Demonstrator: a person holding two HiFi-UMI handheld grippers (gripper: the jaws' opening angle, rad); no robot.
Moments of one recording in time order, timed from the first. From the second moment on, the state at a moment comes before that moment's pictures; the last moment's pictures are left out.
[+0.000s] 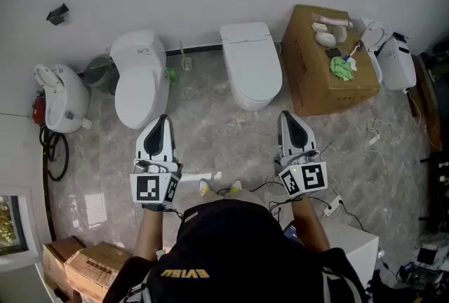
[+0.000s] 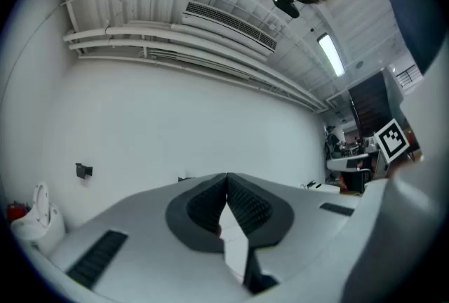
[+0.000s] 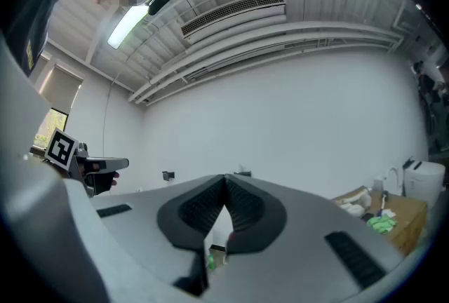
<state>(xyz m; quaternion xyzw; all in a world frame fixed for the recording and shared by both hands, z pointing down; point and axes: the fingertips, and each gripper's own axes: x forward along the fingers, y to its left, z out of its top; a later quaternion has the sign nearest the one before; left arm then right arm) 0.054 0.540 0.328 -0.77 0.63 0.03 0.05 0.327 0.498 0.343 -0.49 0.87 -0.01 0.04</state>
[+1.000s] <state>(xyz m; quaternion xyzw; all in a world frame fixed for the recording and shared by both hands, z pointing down) -0.027 0.528 0.312 -0.77 0.64 -0.01 0.08 0.247 0.484 0.313 -0.49 0.87 0.08 0.00</state>
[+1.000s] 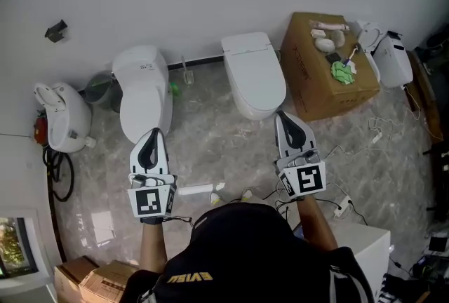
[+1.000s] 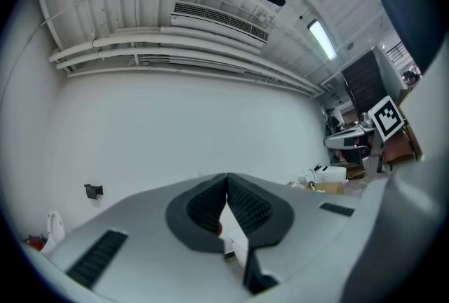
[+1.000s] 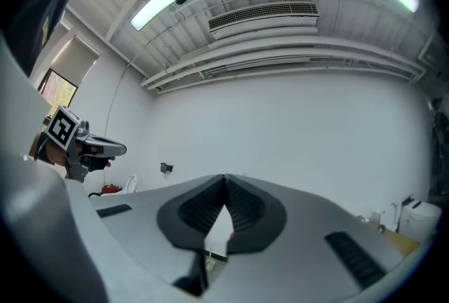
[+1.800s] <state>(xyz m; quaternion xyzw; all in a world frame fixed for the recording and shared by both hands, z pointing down) -0.045 0.528 0.310 -0.75 0.65 -0.01 0.10 0.256 0.479 0.315 -0.50 0.86 0.06 0.02</state>
